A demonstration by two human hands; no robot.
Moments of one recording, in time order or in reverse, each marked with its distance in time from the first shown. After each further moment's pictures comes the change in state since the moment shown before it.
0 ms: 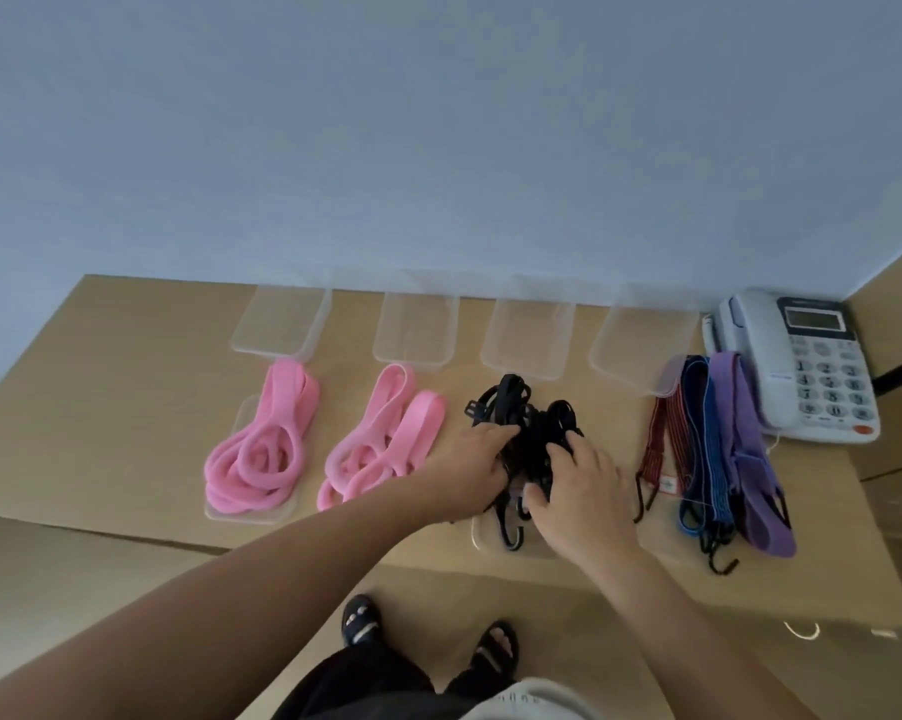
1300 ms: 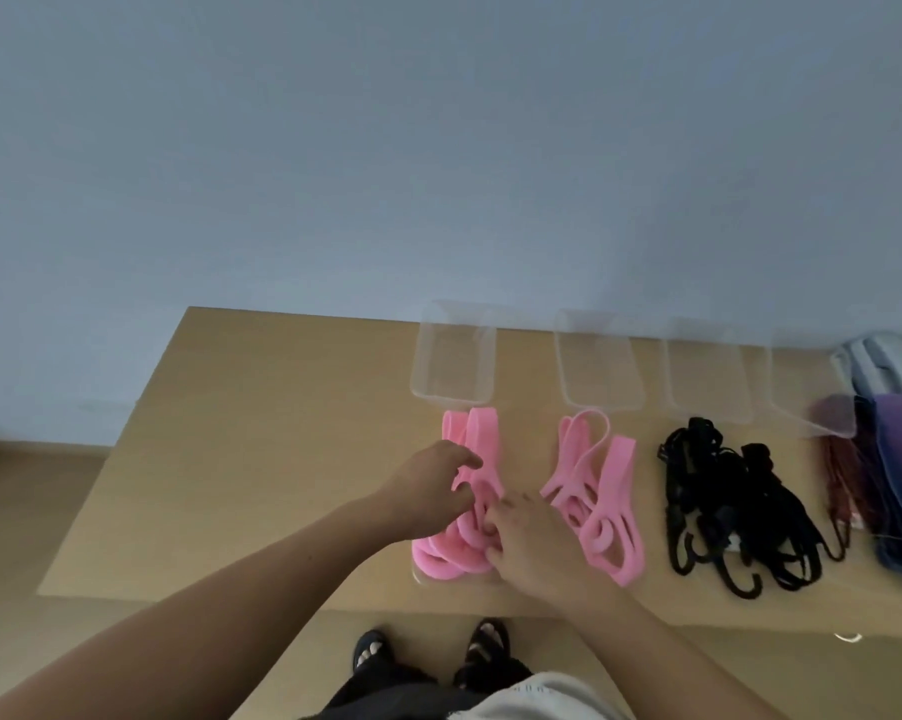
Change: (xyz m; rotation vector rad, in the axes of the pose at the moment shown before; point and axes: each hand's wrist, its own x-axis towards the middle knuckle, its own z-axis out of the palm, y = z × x) left_hand -0.097 -0.264 -0.163 -0.063 0.020 -0.012; right_hand 0.029 -0.301 0.078 -0.080 -0.128 -0.372
